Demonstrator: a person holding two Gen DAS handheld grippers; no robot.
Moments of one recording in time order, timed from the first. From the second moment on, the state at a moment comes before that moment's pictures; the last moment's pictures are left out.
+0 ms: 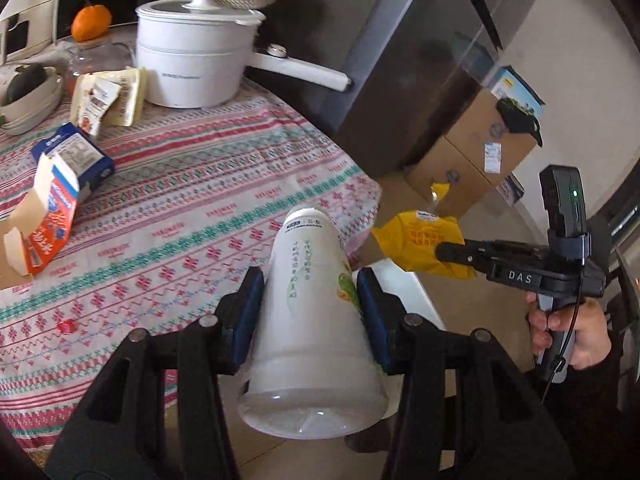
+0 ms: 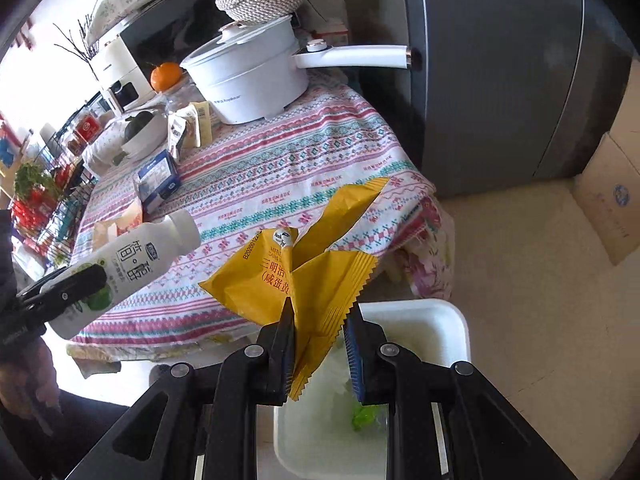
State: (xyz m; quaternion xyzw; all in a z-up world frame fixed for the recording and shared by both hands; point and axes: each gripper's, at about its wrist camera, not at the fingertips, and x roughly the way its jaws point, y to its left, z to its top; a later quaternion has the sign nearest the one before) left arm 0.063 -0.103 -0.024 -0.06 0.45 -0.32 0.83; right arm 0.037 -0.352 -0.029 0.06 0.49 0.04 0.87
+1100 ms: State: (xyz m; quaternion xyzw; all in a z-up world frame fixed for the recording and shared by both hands) left arm 0.041 -0.214 -0.083 0.08 0.50 -0.37 0.78; right arm -0.004 -0.434 -0.101 0.04 0.57 -0.05 0.82
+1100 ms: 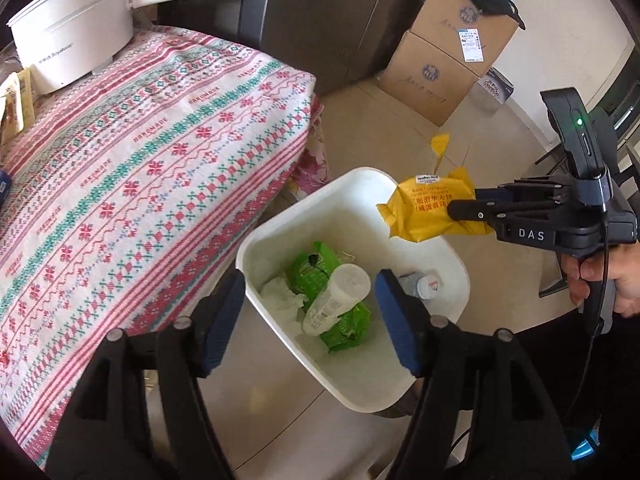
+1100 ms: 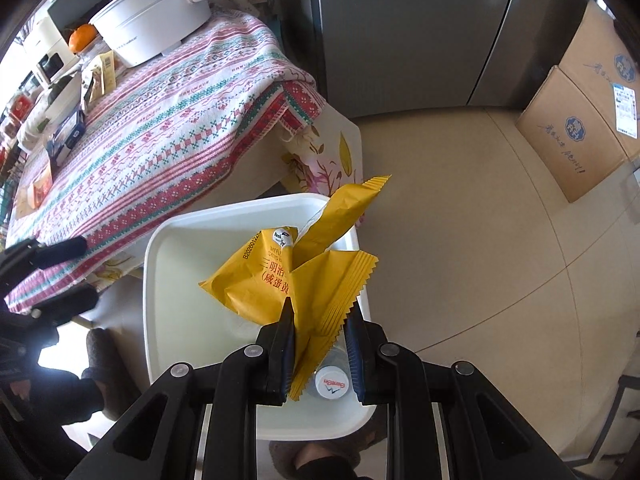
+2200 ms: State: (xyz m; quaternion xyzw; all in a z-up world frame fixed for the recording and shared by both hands) left arm 0.082 -0.073 -0.055 0.03 0.47 -0.20 0.86; right arm 0.037 -0.366 -0.078 0.02 0.55 -0.02 0.83
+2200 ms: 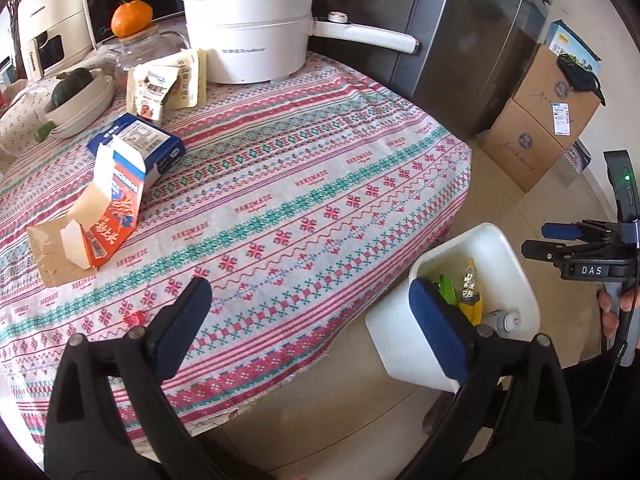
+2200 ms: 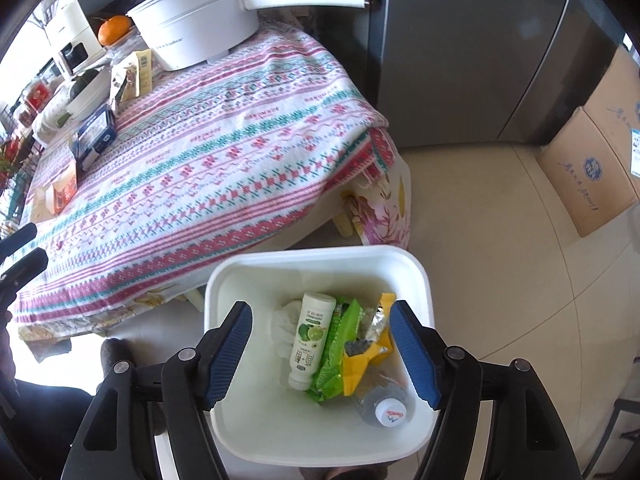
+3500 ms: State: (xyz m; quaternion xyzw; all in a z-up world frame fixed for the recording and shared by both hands) left arm 0.185 0.155 -0.137 -0.24 0.52 0.00 0.82; right arm 0.118 -0.194 -0.083 -0.02 0.55 0.07 0.83
